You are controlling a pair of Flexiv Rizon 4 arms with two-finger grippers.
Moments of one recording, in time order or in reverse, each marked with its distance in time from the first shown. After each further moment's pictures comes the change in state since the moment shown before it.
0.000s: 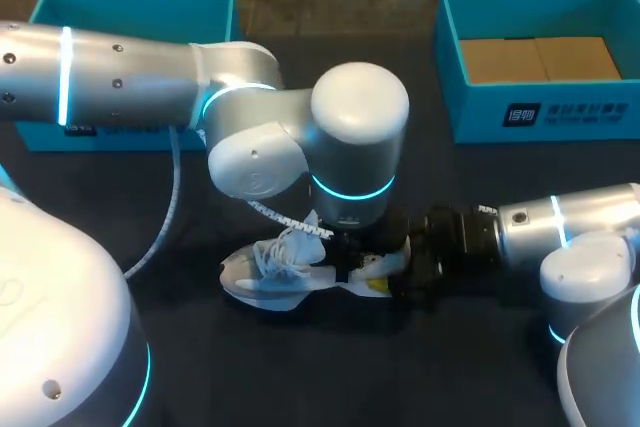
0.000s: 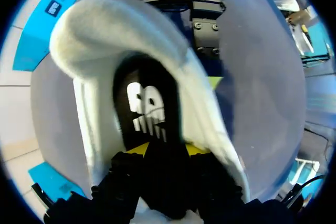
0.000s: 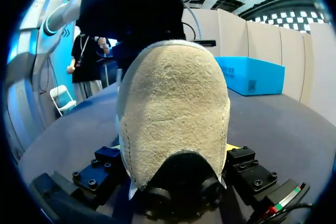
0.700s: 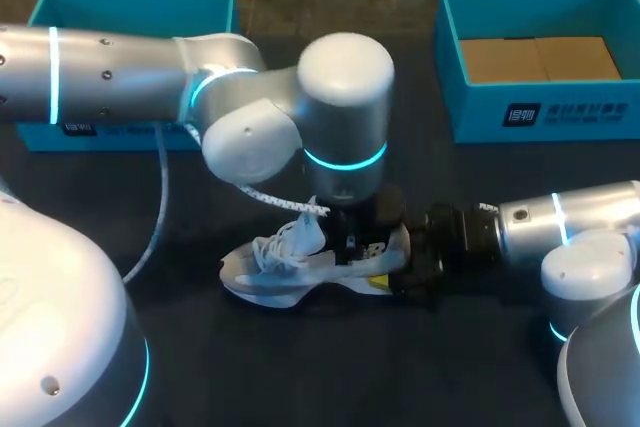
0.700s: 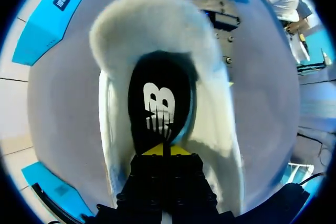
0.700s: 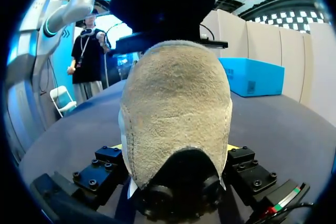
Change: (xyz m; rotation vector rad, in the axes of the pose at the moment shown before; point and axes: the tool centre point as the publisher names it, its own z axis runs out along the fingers) left arm -0.006 -0.001 -0.011 0.061 0.107 -0.007; right arm -0.001 0.004 -0.002 -0.002 0.000 0.001
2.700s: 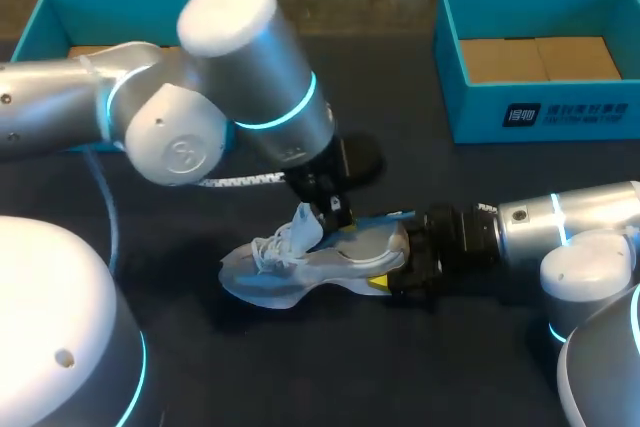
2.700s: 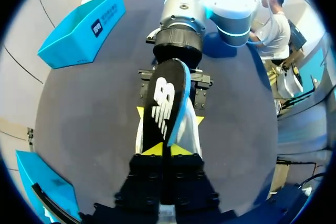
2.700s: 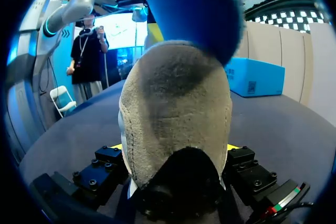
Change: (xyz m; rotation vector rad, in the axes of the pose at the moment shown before) left arm 0.002 -0.015 -0.075 0.309 0.003 -0.132; right arm 0.001 0.000 0.001 0.001 0.000 0.000
